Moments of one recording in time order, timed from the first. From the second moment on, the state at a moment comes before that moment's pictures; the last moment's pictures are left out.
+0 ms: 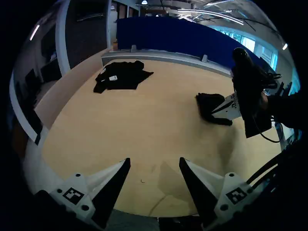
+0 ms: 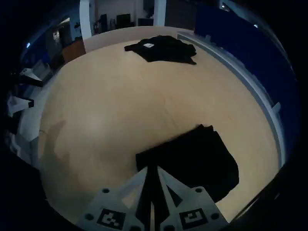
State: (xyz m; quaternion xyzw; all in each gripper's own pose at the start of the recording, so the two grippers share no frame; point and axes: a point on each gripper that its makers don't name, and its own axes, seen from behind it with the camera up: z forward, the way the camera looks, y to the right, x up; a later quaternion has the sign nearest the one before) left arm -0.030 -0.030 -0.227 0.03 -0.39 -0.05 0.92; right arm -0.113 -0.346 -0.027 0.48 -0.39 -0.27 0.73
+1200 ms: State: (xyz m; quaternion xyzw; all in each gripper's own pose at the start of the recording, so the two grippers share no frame) left arm -0.026 -0.013 -0.217 0.01 -0.39 -0.03 0.92; right arm -0.090 -0.268 -0.038 0.42 -0.40 -0.24 0.78
